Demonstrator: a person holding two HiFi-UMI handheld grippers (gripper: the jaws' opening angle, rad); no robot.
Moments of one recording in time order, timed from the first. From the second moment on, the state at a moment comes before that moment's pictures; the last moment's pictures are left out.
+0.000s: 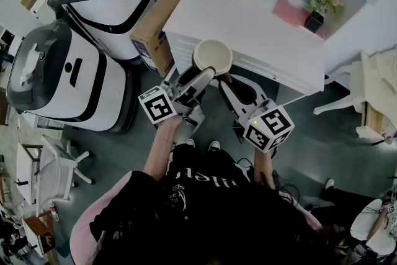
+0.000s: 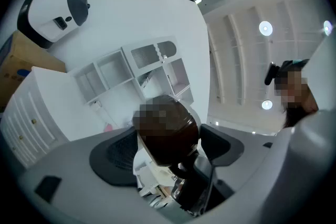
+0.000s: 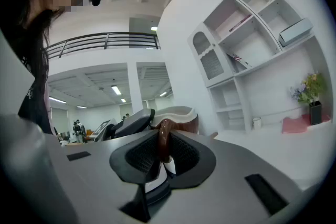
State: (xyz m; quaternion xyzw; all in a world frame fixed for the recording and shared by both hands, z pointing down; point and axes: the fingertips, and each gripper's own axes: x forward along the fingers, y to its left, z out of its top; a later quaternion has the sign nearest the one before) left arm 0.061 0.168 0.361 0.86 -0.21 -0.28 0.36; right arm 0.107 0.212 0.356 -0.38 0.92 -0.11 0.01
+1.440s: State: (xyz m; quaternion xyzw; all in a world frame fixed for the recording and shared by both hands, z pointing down) left arm 0.077 0.077 0.397 0.84 -0.24 -0.29 0.38; right arm 0.124 0.119 0.392 -0.36 0.92 -0.14 -0.01
